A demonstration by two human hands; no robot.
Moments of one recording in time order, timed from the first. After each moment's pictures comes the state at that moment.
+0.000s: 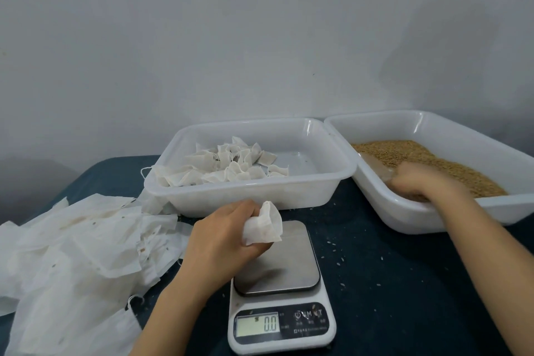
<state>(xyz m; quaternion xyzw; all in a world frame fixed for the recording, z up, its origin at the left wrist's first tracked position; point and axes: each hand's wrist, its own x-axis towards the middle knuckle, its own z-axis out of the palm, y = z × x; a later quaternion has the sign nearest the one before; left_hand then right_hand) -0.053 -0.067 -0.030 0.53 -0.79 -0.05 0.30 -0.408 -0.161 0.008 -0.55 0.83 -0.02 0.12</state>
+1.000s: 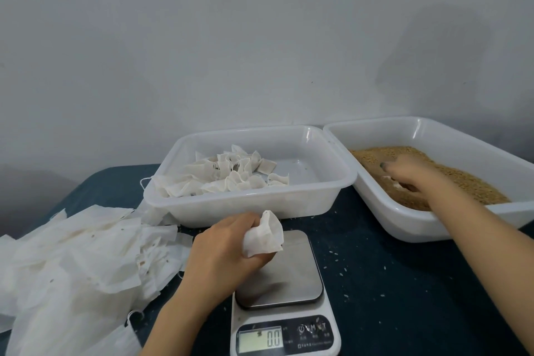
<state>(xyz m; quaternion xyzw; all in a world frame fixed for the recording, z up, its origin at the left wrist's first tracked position) -0.053 -0.071 -0.031 0.53 -0.79 -0.08 0.29 -0.418 -0.197 0.010 -0.53 0.82 -0.15 0.14</state>
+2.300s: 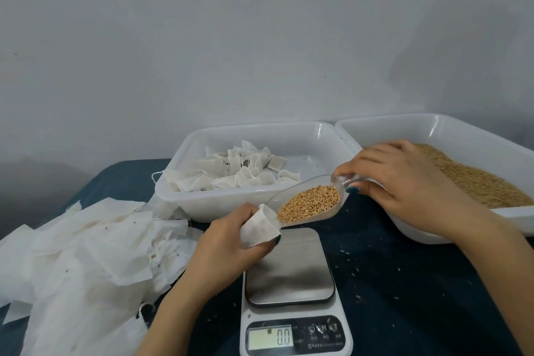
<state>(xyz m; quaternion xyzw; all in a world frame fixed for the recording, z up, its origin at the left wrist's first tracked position) -0.040 -0.081 -0.038 0.53 -0.76 -0.18 0.34 -0.333 -0.085 0.051 -0.85 0.46 -0.21 -0.13</state>
